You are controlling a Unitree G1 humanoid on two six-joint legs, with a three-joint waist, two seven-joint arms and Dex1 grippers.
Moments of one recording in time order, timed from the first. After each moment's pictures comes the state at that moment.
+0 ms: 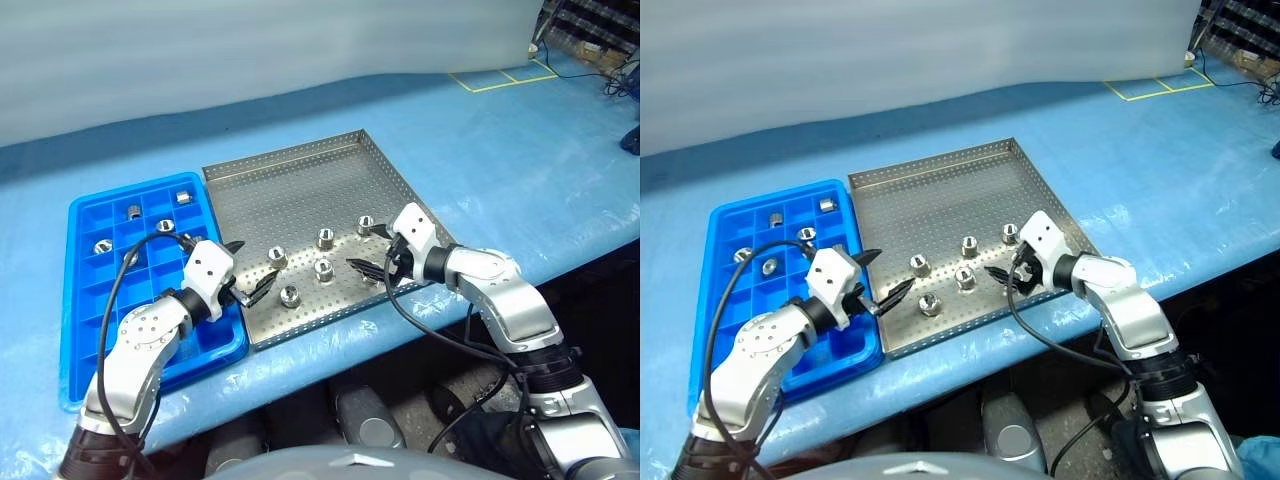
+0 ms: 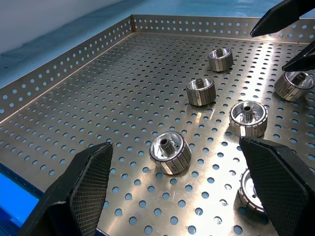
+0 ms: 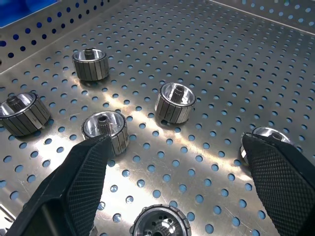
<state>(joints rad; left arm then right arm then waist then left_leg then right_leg) 0.06 0.47 -0.03 -0.48 -0.21 0.45 -0.52 -0.33 -0.54 0.15 -0.17 0.23 0.55 0.75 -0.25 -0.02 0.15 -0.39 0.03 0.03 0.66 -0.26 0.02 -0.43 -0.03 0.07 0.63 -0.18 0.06</state>
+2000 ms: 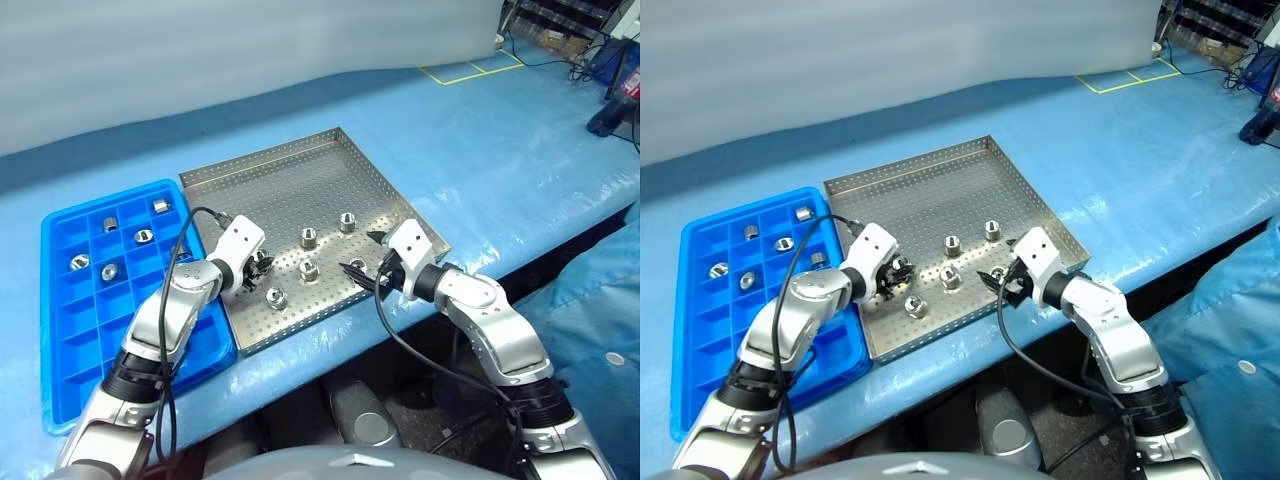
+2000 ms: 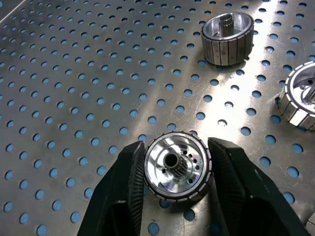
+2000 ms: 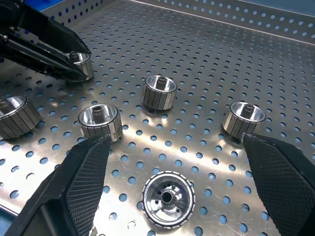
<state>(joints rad) -0.30 0.45 -0.18 -0.23 -0.12 0.86 -0.44 -0.18 -0.46 0.16 -0.29 0.21 0.49 0.61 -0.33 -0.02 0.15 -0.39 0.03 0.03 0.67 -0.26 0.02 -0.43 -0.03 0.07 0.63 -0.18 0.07</state>
